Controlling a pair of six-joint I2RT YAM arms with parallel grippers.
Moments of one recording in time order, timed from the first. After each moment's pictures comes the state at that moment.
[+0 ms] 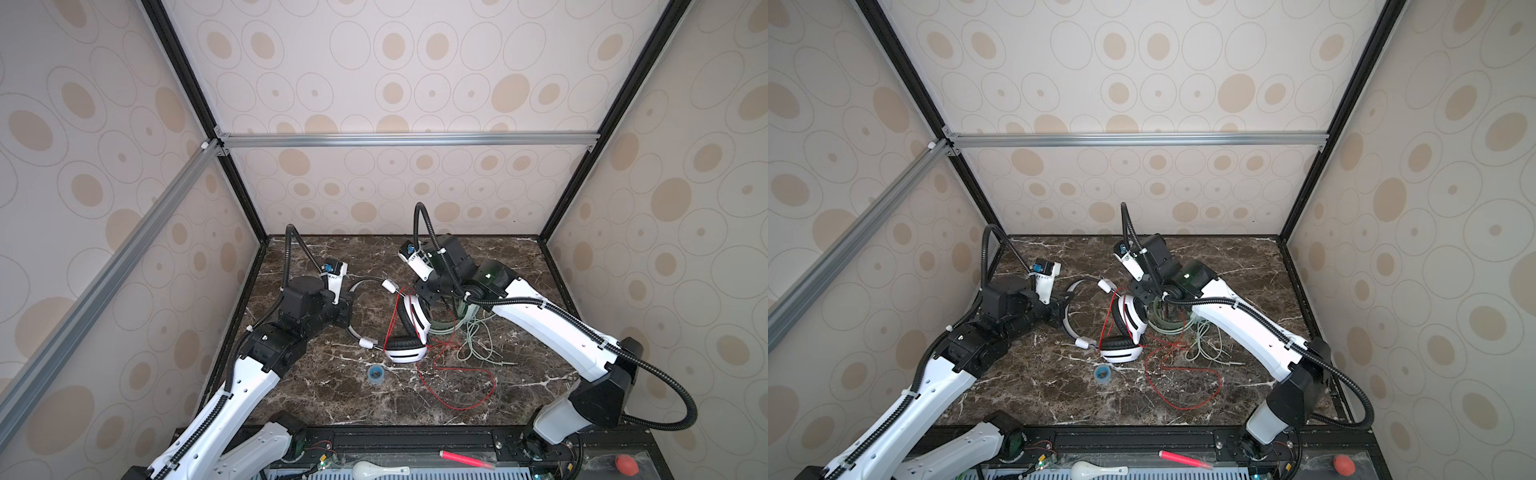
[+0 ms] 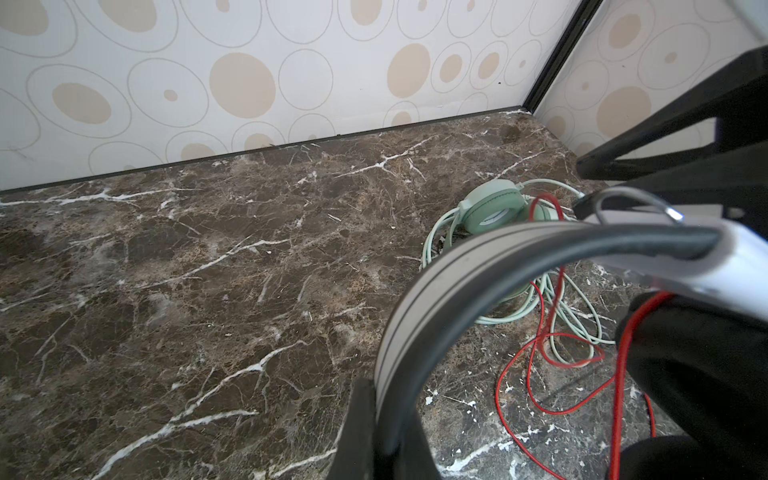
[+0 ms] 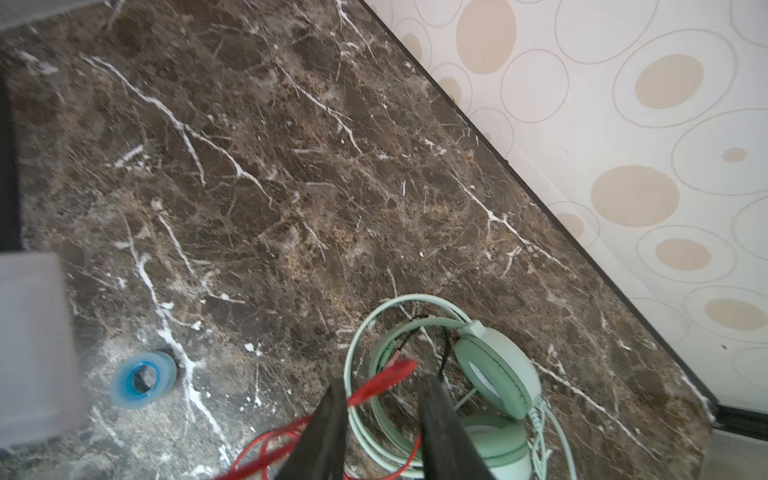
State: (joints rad) left arm -0.47 0.91 0.97 -0.54 0.04 -0.16; right arm 0.79 1.56 1.60 -0.79 0.15 -0.18
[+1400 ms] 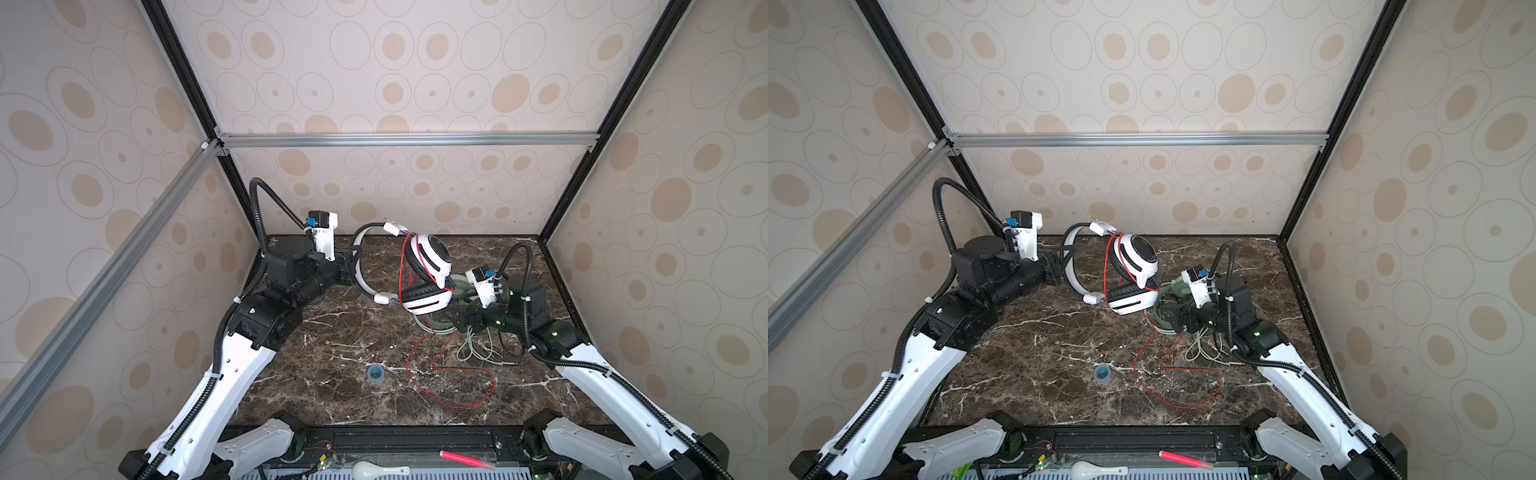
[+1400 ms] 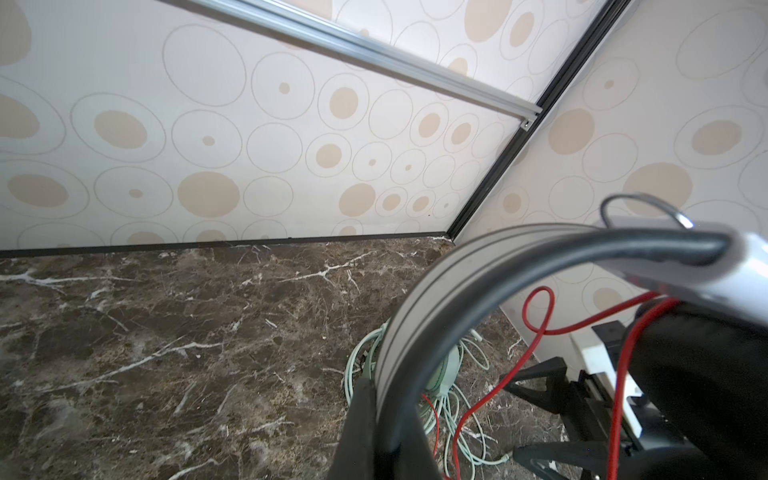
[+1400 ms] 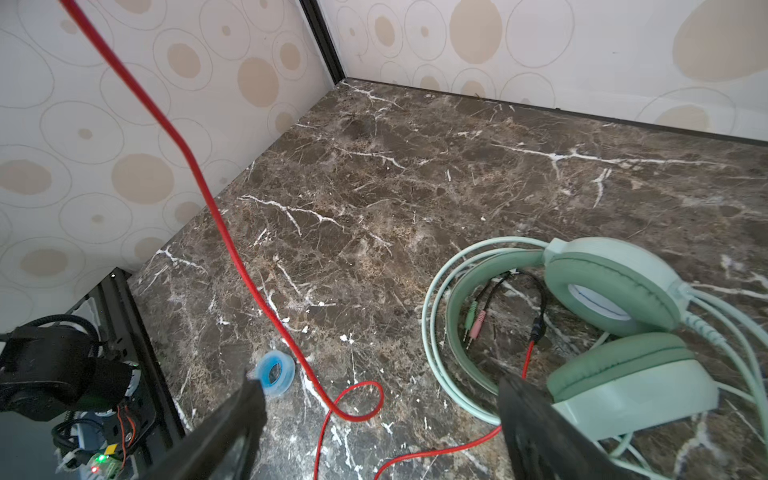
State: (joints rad) left arm -0.47 1.08 1.37 -0.51 0.10 -0.39; right arm 0.44 0.99 0.85 -0.33 -0.38 0.14
